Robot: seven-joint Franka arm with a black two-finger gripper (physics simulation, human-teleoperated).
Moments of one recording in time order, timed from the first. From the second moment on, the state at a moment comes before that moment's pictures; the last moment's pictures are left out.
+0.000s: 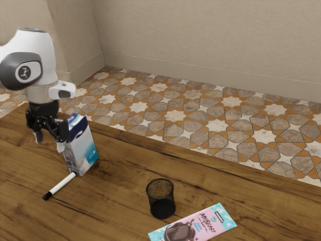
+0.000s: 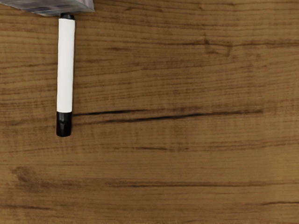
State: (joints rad) arm -0.05 -0.39 0.15 -2.30 0.11 1.72 0.09
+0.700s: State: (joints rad) arm -0.04 -0.26 0.40 -2.72 0.28 2.42 0.15
